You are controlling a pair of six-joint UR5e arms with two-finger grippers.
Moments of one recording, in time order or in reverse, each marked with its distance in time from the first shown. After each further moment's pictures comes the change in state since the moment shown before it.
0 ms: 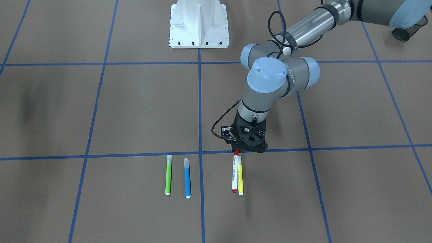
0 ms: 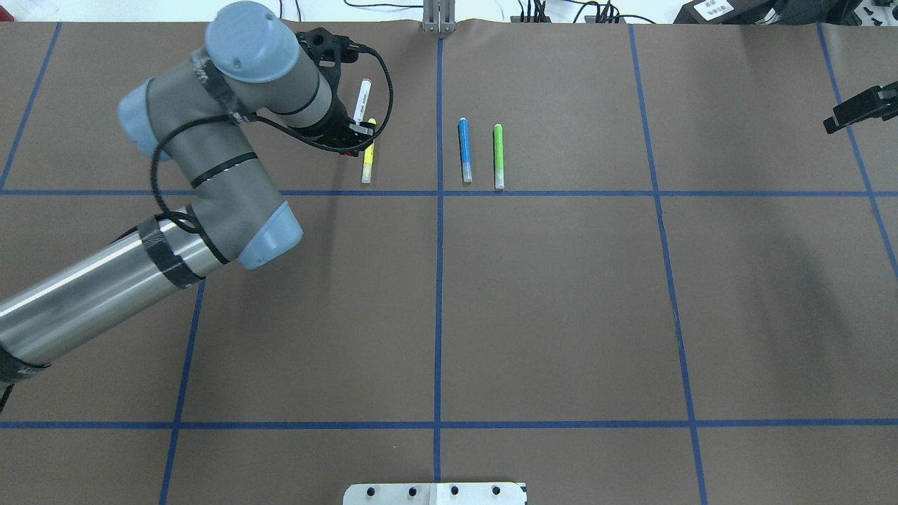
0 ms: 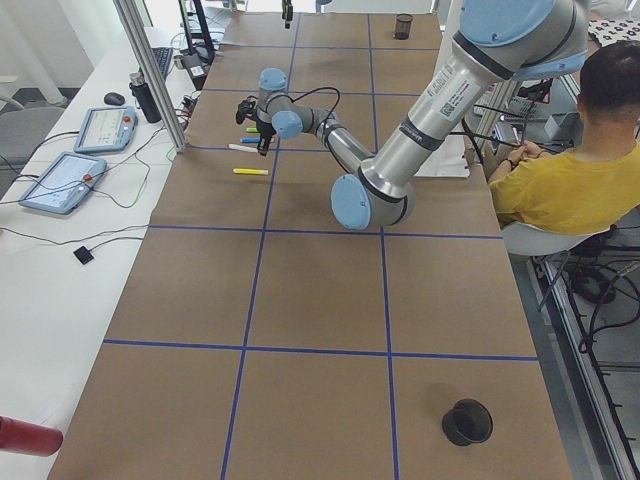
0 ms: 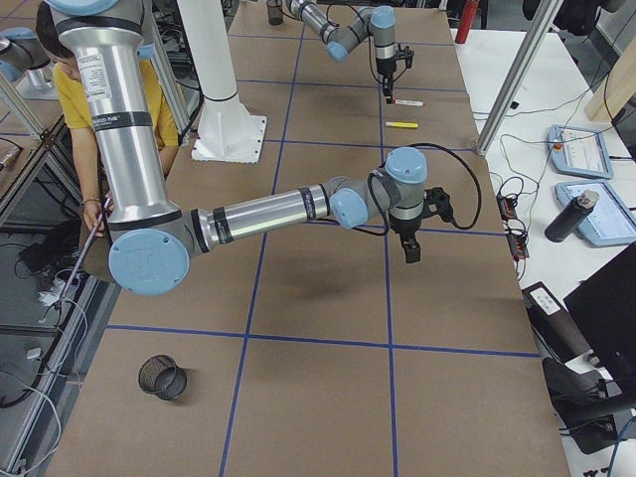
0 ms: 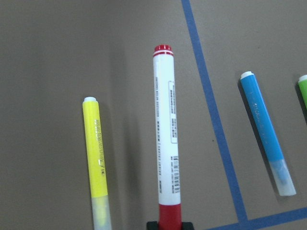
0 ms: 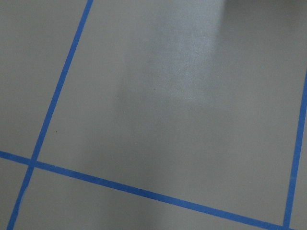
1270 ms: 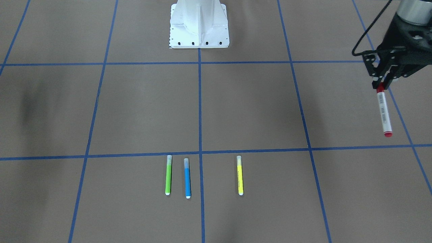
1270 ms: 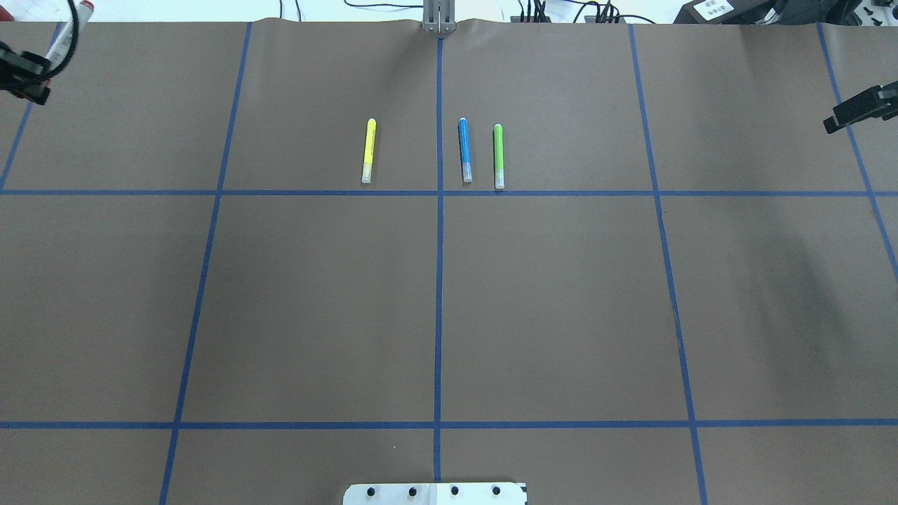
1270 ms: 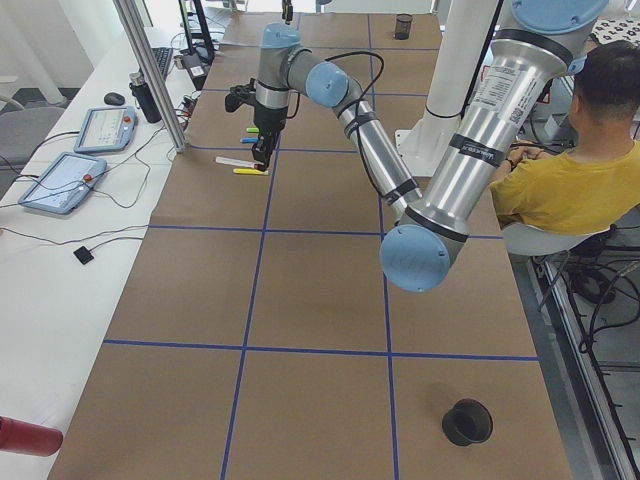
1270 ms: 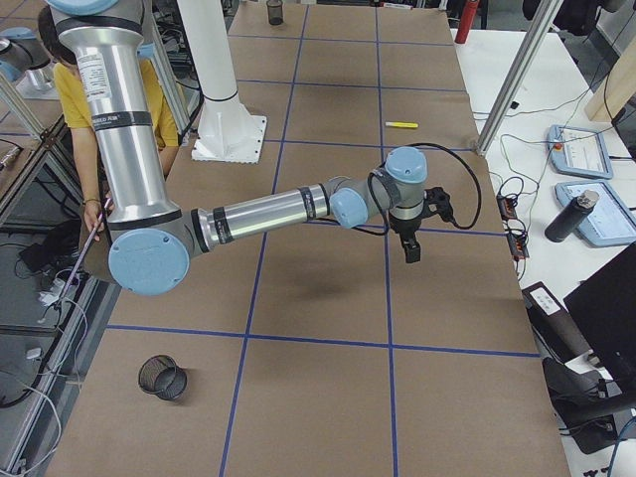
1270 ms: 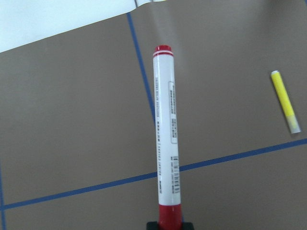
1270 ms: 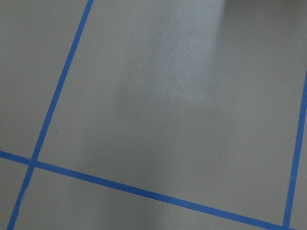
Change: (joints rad) left arm -0.408 0.337 -0.643 0.718 -0.095 0.545; right arm 0.000 0.000 0.000 0.000 0.000 0.000
